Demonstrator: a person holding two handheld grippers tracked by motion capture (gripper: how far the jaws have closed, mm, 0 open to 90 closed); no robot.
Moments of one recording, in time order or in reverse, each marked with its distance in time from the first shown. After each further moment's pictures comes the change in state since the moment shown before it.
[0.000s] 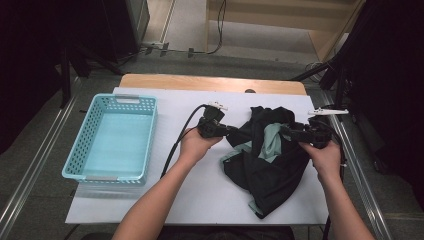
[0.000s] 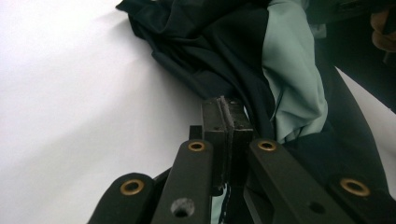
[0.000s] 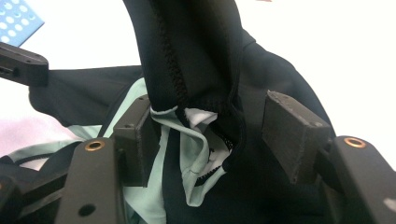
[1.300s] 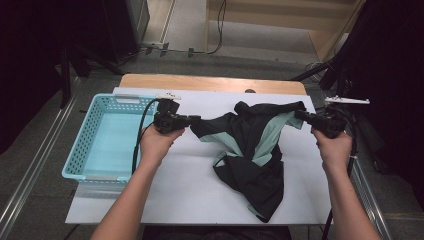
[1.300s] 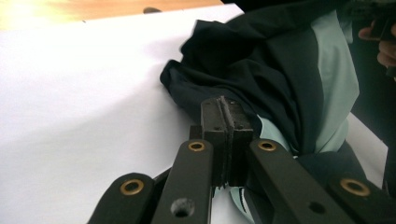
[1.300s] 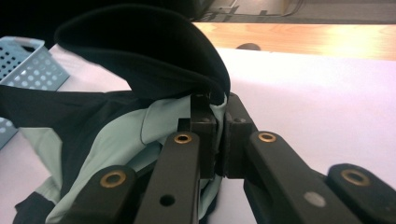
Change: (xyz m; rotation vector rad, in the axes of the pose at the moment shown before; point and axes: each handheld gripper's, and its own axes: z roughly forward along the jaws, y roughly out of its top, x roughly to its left) left arm 0.034 -0.022 -0.107 -0.153 0.091 -0.135; right arm -0.019 0.027 -0.033 -0.112 0.023 0.083
